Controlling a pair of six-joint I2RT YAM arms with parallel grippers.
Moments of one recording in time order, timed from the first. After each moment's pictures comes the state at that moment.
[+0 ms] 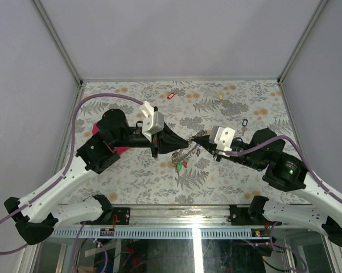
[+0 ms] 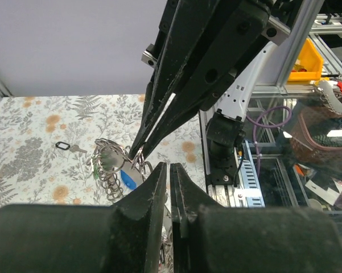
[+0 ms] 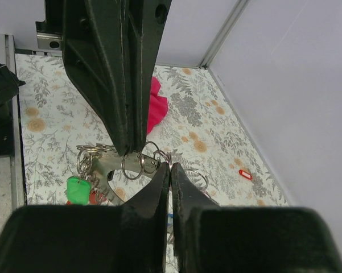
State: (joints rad) left arm -0.82 1.02 1.16 -0.10 0.74 0.00; right arm 1.03 0.82 1.11 -0.33 -0.13 -0.41
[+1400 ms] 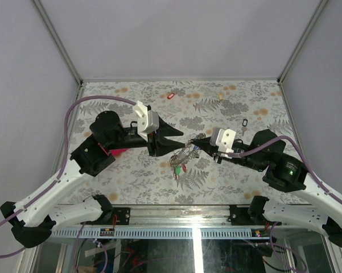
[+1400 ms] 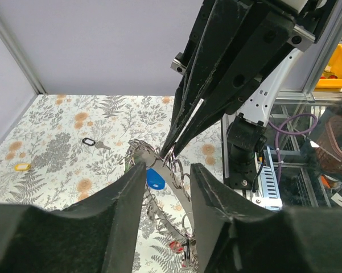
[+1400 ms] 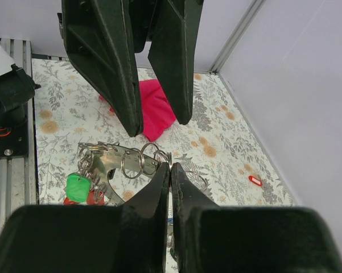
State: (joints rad) left arm -0.82 0.98 1.17 -0.13 0.65 0.03; right arm 1.03 0.80 1.09 -0.32 -0.17 -0.39
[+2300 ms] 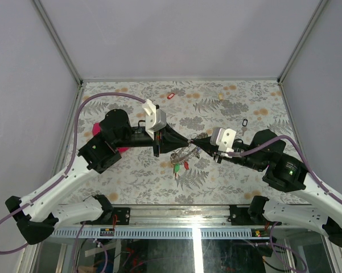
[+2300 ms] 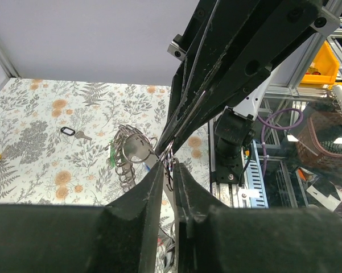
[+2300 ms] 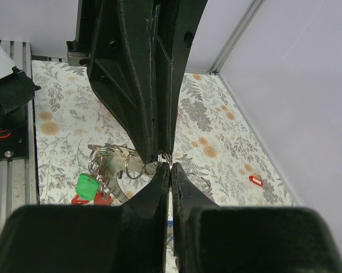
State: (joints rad) left arm -0.82 1.04 1.15 -0.11 0.68 -0.03; right arm 1.03 0.80 1.09 -0.31 -0.17 -0.38
